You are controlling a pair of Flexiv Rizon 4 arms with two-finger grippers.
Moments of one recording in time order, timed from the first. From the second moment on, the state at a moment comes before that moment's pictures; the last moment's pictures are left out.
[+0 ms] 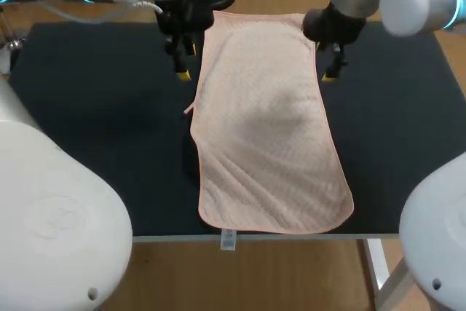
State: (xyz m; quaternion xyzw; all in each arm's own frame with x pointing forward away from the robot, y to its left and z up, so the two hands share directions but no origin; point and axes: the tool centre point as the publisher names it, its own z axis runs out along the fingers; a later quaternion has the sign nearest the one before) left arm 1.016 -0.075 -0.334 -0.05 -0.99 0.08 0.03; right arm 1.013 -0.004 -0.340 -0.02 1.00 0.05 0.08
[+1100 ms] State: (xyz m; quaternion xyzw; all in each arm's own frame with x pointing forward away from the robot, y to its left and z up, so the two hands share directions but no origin) left arm 1.022 -0.103 -0.414 -0.08 -0.99 0.09 0.06; right arm 1.022 0.004 -0.424 -0.01 1.00 0.07 0.05
